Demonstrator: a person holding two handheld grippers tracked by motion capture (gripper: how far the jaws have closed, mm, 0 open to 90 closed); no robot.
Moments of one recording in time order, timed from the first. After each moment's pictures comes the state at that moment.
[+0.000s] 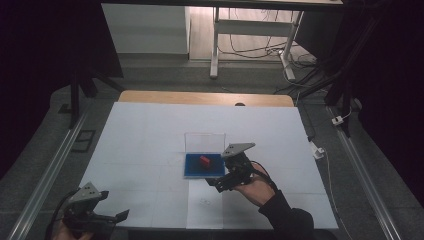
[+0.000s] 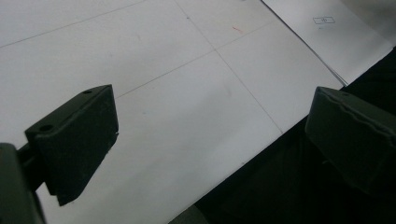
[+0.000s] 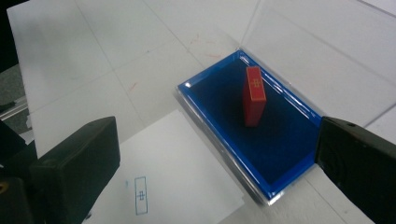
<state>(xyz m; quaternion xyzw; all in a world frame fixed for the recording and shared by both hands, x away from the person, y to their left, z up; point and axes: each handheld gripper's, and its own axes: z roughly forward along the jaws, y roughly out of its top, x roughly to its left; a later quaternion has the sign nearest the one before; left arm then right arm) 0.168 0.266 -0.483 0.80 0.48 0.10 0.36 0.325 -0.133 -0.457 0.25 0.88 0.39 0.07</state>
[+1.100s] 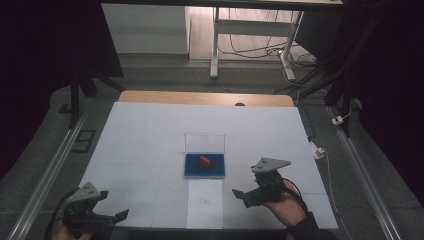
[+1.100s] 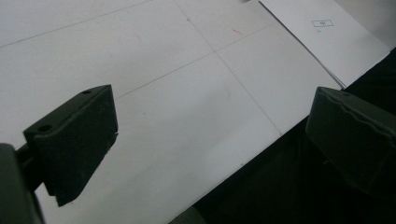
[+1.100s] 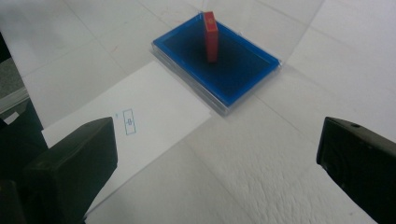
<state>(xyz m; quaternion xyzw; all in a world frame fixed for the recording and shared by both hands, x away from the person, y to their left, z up) 0.168 0.267 -0.482 0.79 0.48 0.10 0.37 0.282 -0.207 -0.450 0.29 0.87 0.39 0.12</state>
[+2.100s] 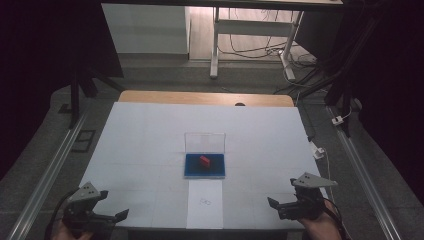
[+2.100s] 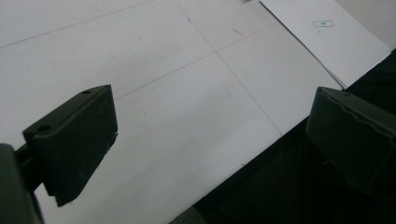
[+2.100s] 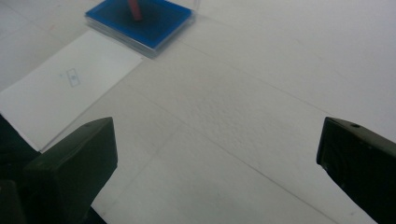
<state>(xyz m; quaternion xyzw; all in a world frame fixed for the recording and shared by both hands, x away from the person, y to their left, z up) 0.168 0.267 -0.482 0.79 0.48 0.10 0.37 0.243 -0.296 -0.450 0.39 0.82 0.37 0.17</state>
